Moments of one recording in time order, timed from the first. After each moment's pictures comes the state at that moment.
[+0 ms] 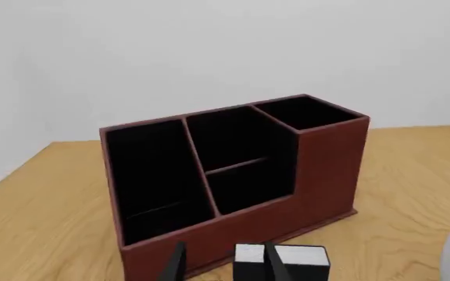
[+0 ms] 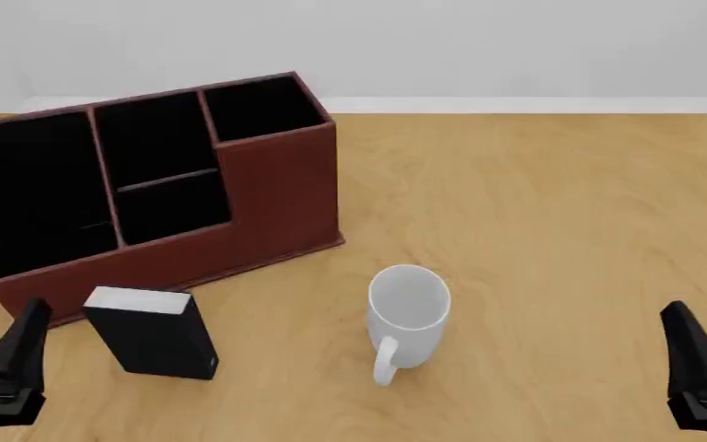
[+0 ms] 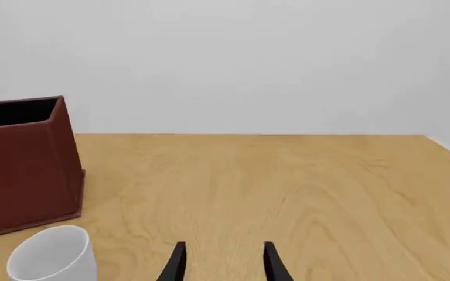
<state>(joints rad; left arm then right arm) -0.02 0.06 0.00 -0.05 0.04 0.00 0.00 0.00 0.00 0.00</state>
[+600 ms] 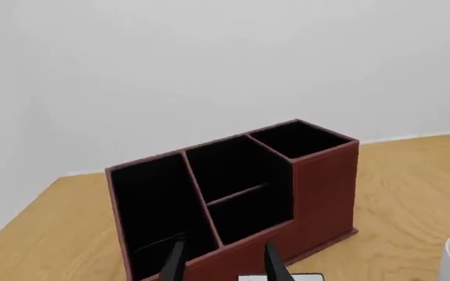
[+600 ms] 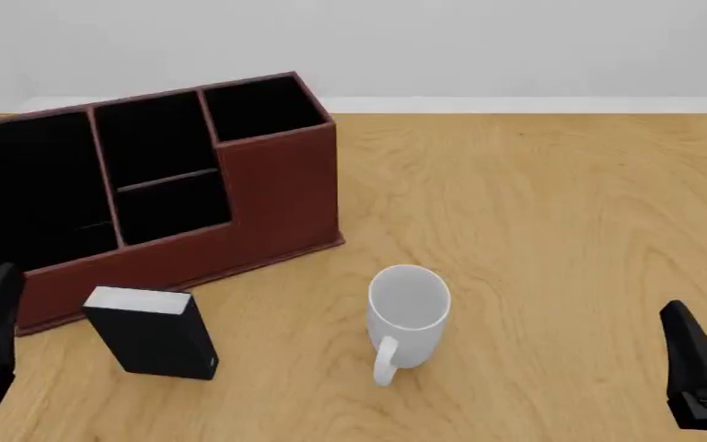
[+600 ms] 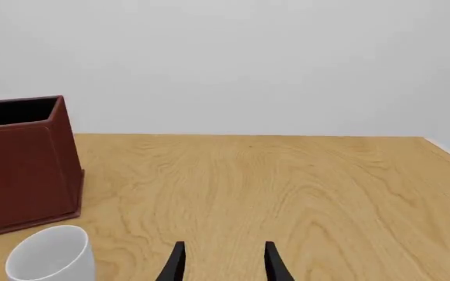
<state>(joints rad) -0.05 0.09 -0.15 0.00 0.11 0.00 0.01 0.00 -0.01 -0.01</state>
